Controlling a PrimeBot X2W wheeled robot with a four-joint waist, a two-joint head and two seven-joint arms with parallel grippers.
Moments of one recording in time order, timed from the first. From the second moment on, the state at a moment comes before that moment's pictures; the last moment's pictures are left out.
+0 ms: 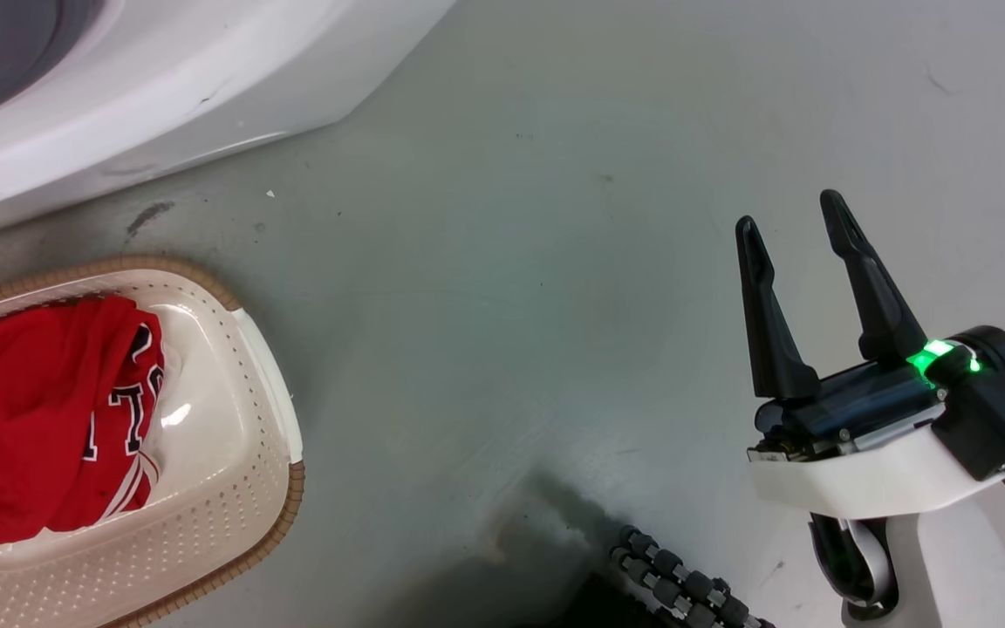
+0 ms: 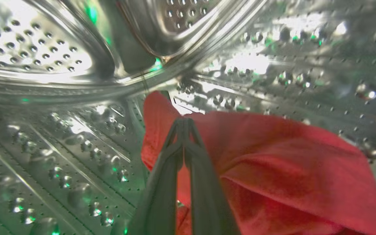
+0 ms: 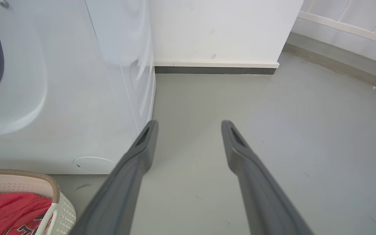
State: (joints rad) left arm -1.65 0.63 -0.63 1.12 -0.57 -0.13 0.09; right arm -0.23 -0.05 0.18 -0.13 0.18 0.13 -0.26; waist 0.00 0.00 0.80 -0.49
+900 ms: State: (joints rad) left arm -1.26 0.51 -0.67 1.02 -0.68 -0.13 -0.26; right arm -0.24 -0.05 0.08 -0.07 0.06 0.13 -0.26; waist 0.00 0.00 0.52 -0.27
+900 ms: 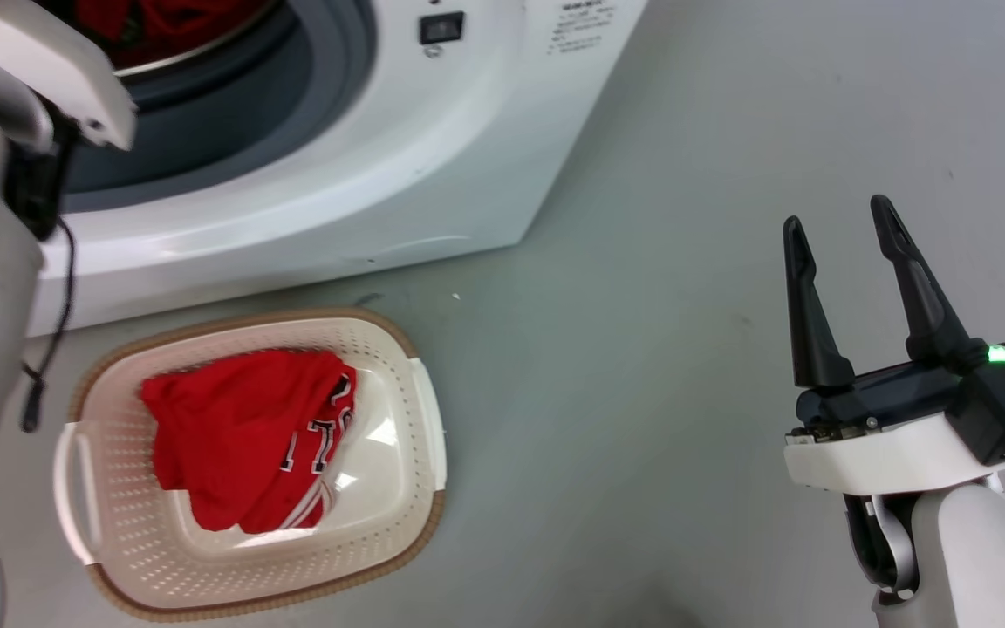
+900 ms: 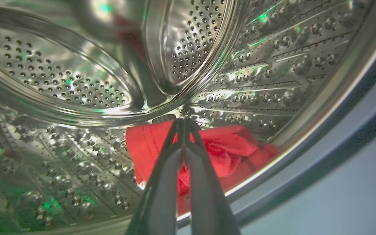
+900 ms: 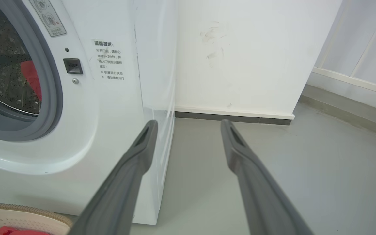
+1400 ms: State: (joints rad) left arm -0.87 0.49 -0.50 0.52 -0.53 -0.02 -0.26; right arm -0.20 -0.05 0.06 -0.02 0.02 0.13 -0.26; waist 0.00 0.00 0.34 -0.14
